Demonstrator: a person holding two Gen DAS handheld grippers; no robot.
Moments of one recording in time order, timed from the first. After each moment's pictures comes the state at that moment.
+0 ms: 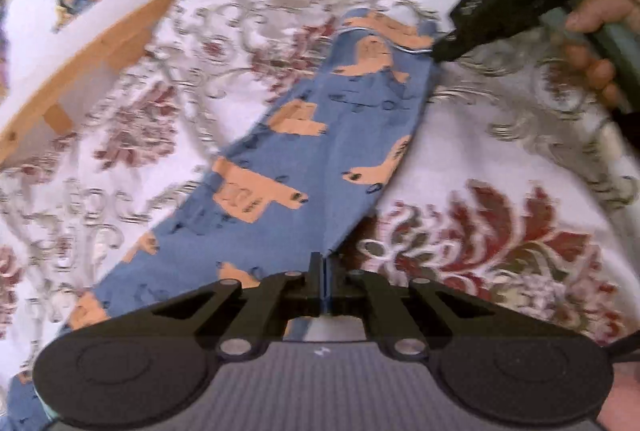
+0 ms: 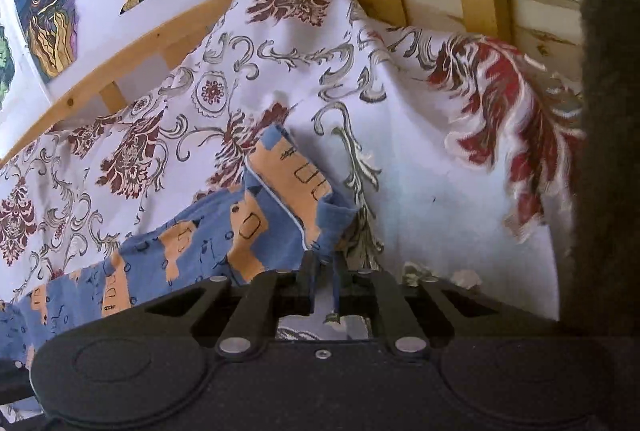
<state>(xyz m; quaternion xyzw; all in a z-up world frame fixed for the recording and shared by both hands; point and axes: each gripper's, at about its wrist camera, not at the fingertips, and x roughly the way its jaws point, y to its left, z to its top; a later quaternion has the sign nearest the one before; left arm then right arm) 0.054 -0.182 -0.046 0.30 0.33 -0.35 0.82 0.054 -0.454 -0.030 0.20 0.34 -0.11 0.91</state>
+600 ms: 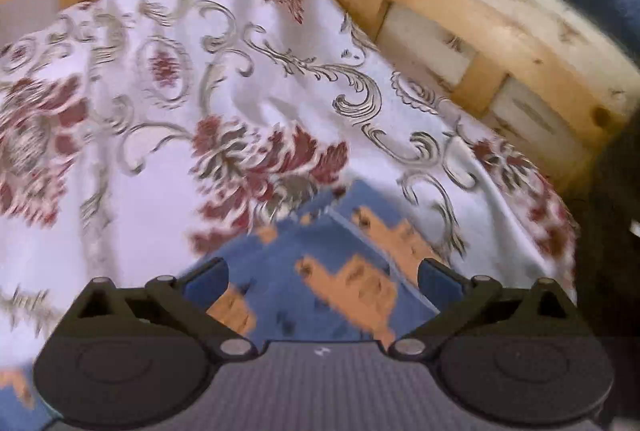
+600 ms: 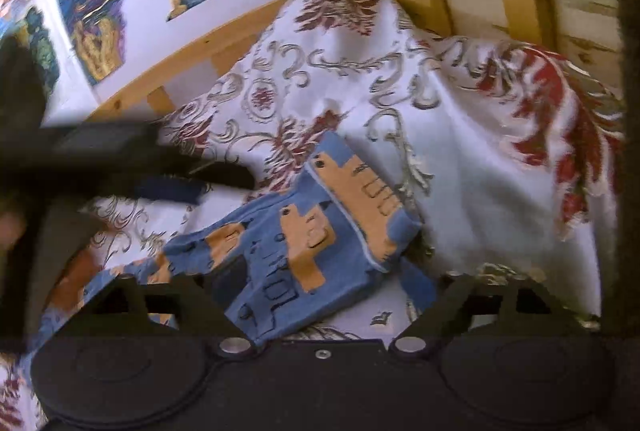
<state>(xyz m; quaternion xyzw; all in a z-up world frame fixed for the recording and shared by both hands) 0.228 -0.311 0.003 0.07 0.45 -0.40 0.80 0.050 -0.447 -0.026 0.20 0.31 -0.03 0.93</state>
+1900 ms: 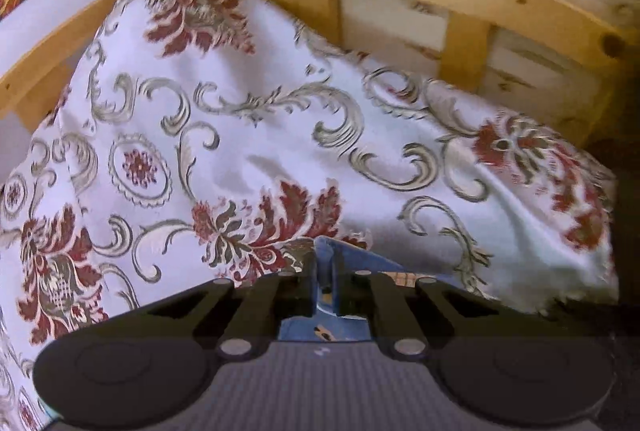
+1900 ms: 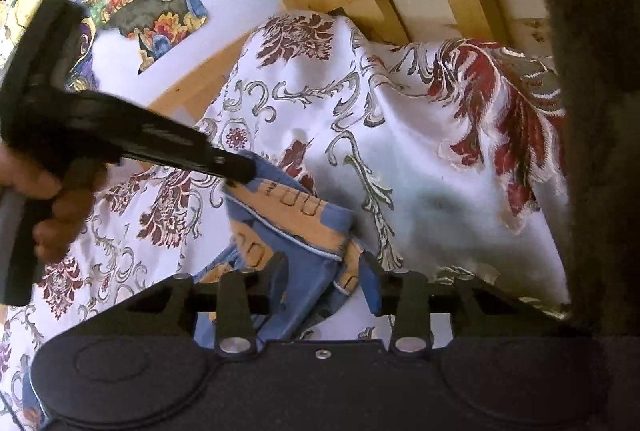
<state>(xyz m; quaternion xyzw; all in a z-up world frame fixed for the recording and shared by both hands) 0.223 -0.362 0.035 0.25 0.40 -0.40 0.79 0.043 -0.469 -0.032 0.28 0.27 -0.07 0.92</state>
